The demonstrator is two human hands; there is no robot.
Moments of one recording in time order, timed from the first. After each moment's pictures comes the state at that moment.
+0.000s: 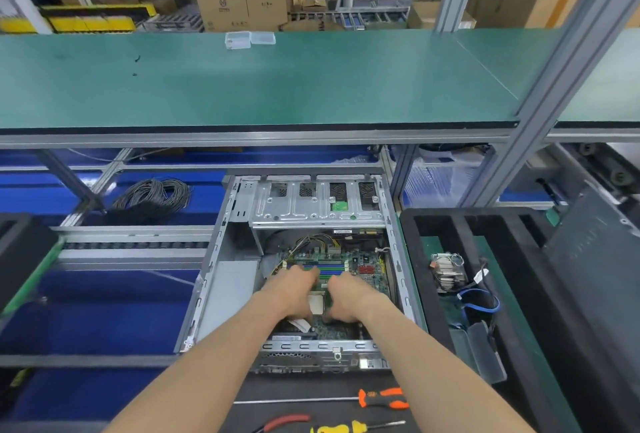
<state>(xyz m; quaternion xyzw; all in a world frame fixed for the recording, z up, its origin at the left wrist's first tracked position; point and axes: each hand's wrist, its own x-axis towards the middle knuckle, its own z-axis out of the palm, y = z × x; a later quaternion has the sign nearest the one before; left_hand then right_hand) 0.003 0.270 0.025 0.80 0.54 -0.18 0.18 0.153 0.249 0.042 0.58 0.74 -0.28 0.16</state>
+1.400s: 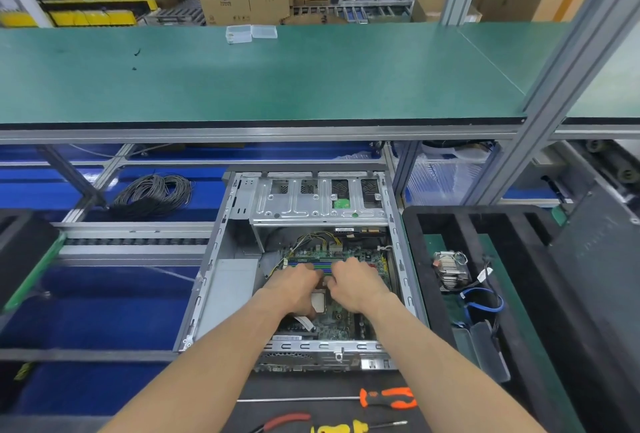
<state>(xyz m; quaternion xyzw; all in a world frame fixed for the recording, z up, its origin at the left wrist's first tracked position) 0.006 0.274 0.022 0.82 0.51 -0.19 0.16 0.160 0.253 0.044 0.62 0.76 -0.20 0.04</state>
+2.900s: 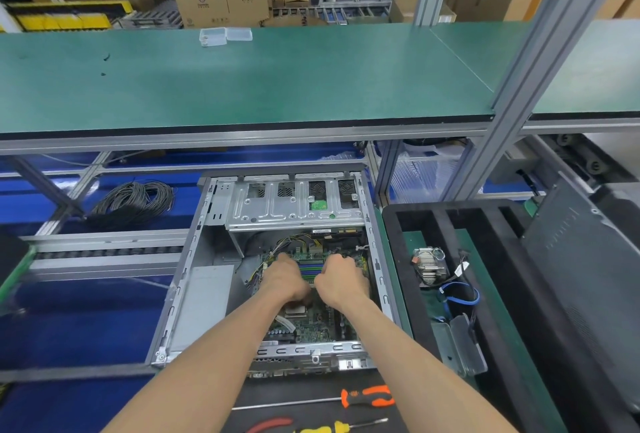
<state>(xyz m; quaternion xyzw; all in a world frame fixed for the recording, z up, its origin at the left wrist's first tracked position) 0.046 0.285 0.027 0.62 0.74 -0.13 0.25 0.161 0.250 0.048 0.75 0.60 -0.29 -0.07</state>
